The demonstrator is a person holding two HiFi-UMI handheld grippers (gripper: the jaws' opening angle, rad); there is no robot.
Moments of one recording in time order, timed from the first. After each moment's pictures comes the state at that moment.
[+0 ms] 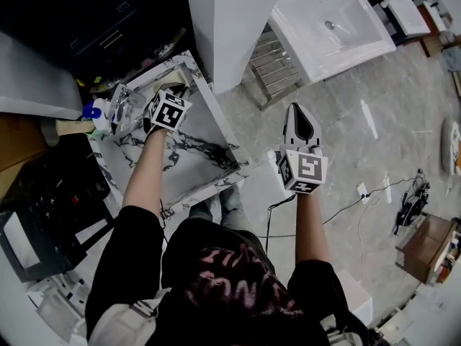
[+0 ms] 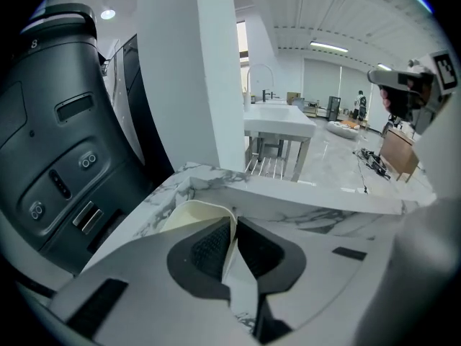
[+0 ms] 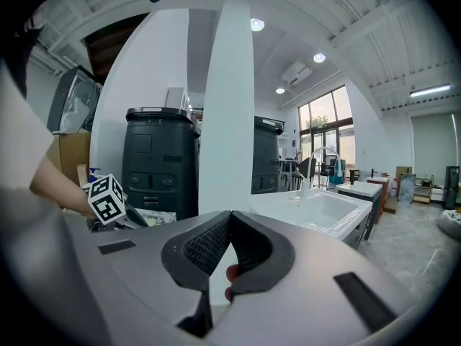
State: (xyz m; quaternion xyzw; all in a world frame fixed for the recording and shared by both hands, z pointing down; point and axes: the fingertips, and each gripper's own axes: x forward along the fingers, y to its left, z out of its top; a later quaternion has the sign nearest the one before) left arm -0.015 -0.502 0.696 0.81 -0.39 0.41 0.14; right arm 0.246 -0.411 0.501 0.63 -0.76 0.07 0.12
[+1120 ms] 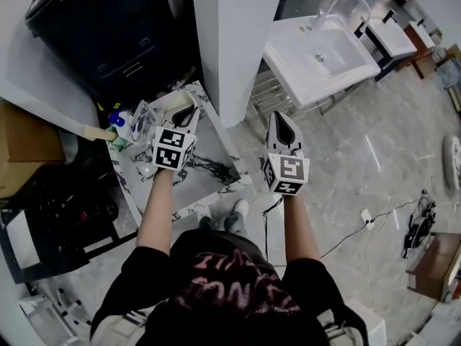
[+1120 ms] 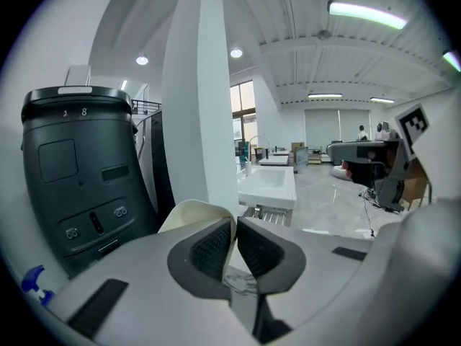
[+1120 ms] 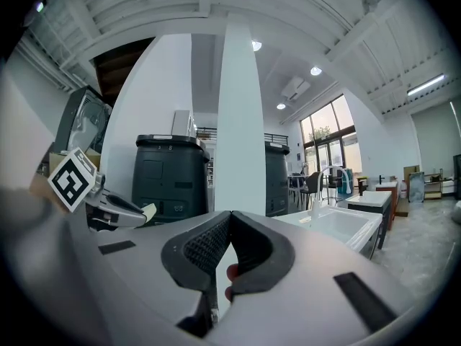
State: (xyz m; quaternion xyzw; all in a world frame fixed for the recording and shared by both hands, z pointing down) left arm 0.007 -0.426 0.499 0.86 -0.46 0.22 0.06; right arm 0.206 -0.383 0.424 0.61 -0.79 0.04 0.05
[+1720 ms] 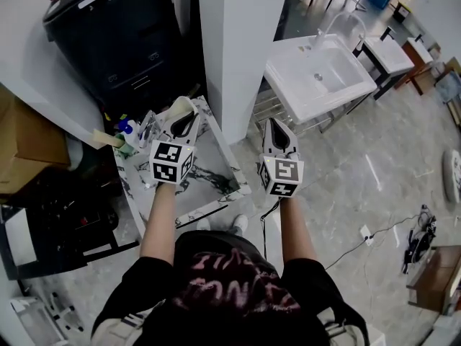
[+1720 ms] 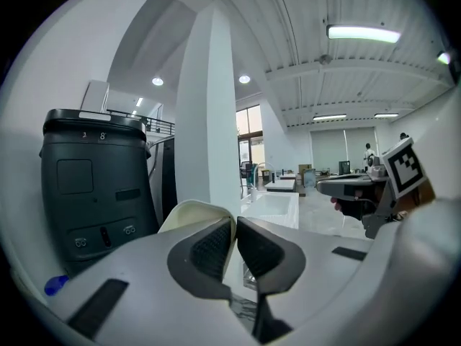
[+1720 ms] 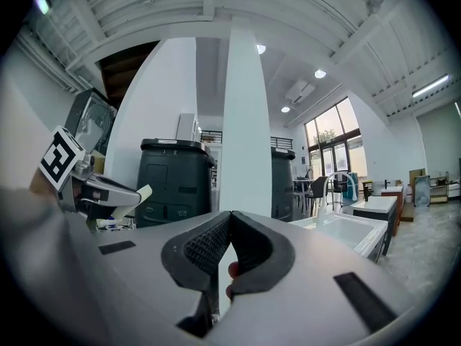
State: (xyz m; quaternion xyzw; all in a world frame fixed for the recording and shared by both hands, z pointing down) left arm 0.003 -0.402 0.423 0.86 -0.50 0.13 0.03; right arm 0.195 -0.384 0.402 0.60 -0.80 0.02 0.05
